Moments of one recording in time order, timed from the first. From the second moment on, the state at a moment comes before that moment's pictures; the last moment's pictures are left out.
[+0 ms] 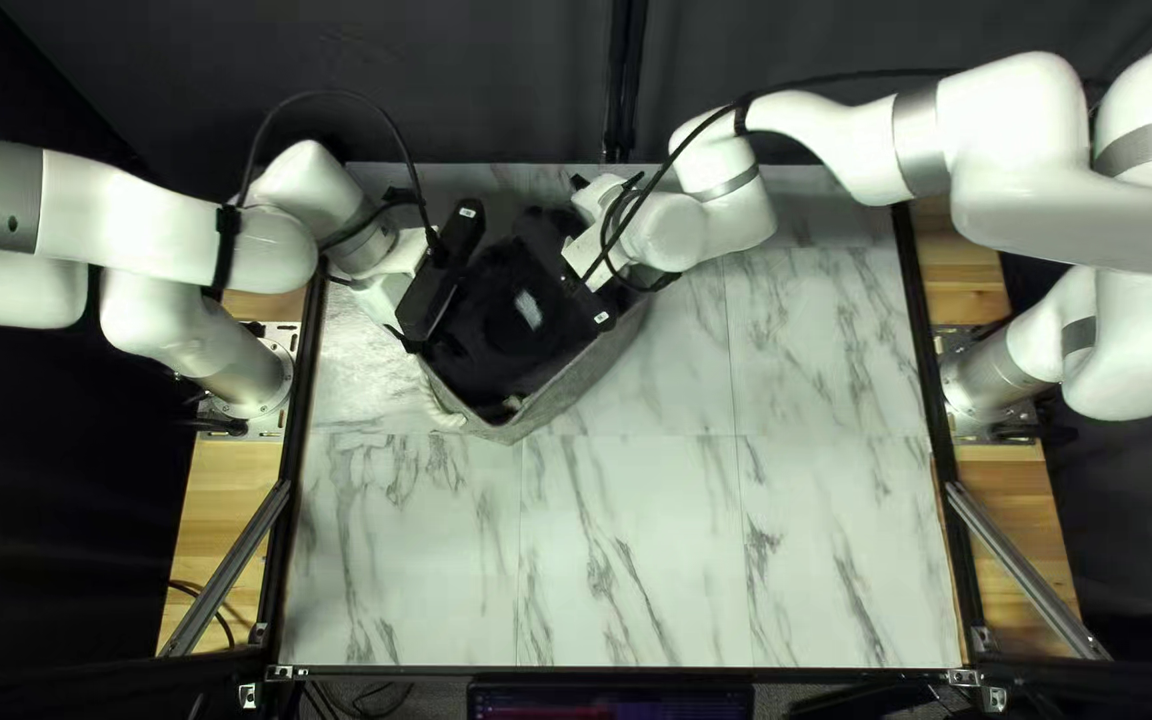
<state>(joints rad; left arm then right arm) 0.25 -0.76 -0.12 -0.83 0.61 1.18 -0.20 0.17 -0.99 -1.05 0.56 -0.17</state>
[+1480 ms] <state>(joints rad) 0.13 -0.60 -0.18 -0.51 0.52 0.87 0.16 -0.63 -0.69 -0.70 1.00 0.08</state>
